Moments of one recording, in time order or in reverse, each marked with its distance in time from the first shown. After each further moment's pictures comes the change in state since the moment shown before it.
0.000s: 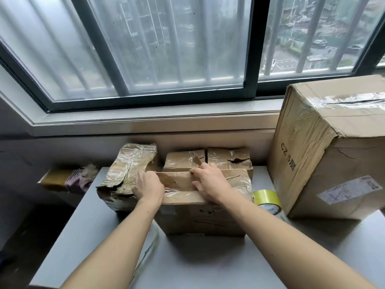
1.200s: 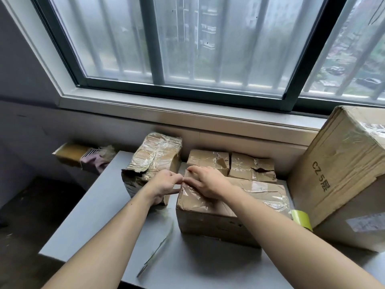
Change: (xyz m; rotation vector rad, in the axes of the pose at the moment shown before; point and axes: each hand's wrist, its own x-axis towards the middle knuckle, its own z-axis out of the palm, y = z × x) left_hand 0.028 -0.077 -0.007 -1.050 -0.662 0.034; right_hand 0.044 -0.082 0.023 -0.029 -0.193 -0.148
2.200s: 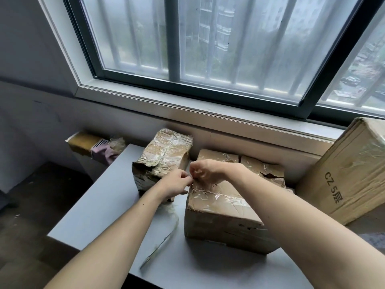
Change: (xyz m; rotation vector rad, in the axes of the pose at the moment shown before) left_hand -0.004 -0.008 -0.005 0.233 0.027 0.076; right_hand 0.037 -0.021 -0.031 0.031 -0.374 -0.100
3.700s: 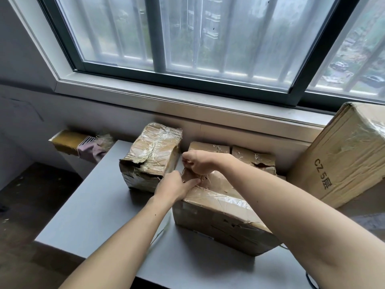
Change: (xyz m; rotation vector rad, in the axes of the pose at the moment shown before) left_hand -0.002 -0.002 0.034 0.522 0.172 -0.001; right_hand 0.013 0.013 -0.002 -0.120 0.073 0.002
